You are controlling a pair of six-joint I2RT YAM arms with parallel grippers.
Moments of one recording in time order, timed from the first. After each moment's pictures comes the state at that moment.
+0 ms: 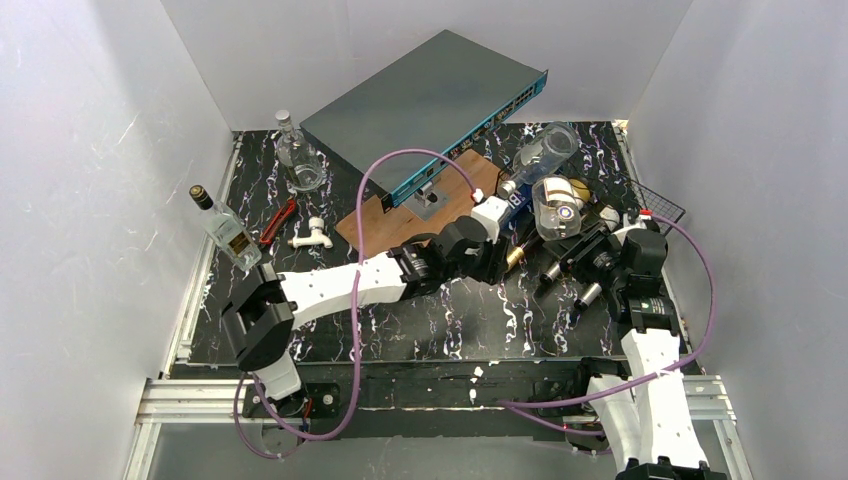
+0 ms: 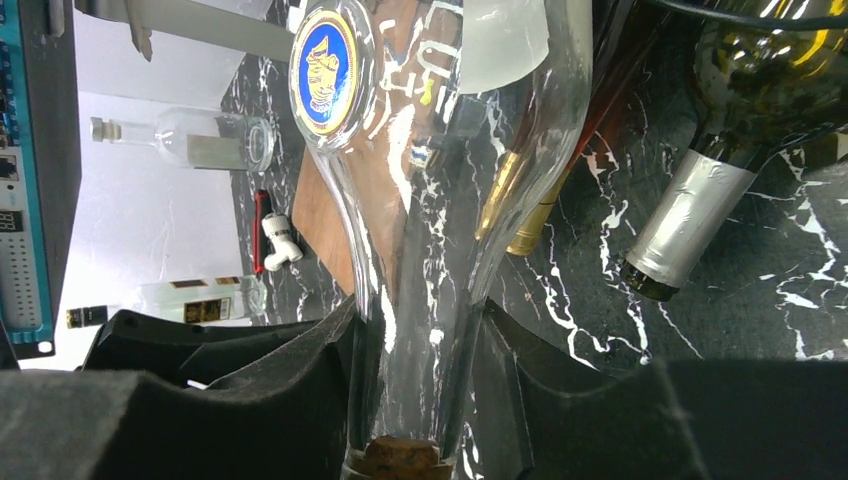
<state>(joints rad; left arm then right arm) -1.09 1.64 1.23 -0.10 -0.15 -0.40 -0.06 0.66 0.62 -0.44 -0.42 0.83</state>
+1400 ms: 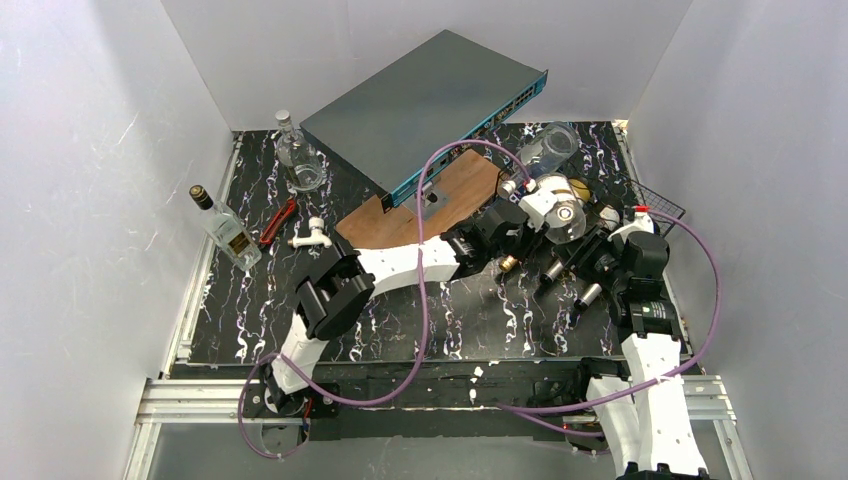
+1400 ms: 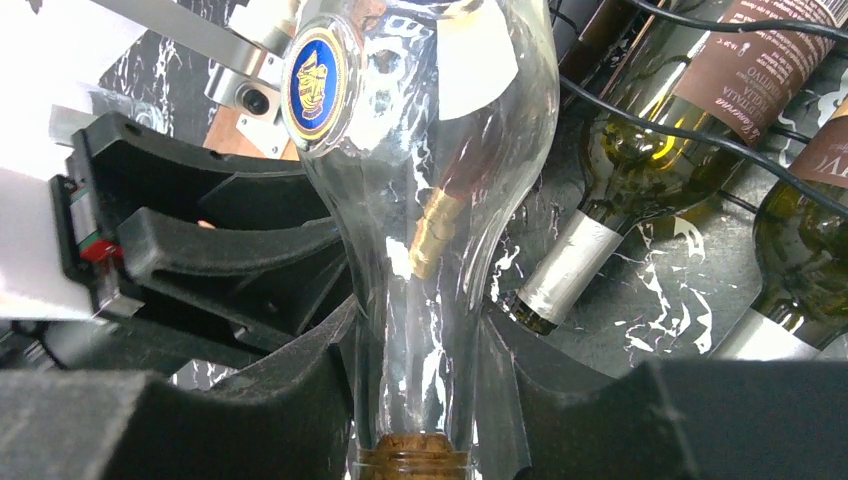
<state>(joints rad) -1.06 2.07 1.58 0.09 -0.10 -0.08 -0.06 0.63 0.62 -0.45 -0.30 0.55</state>
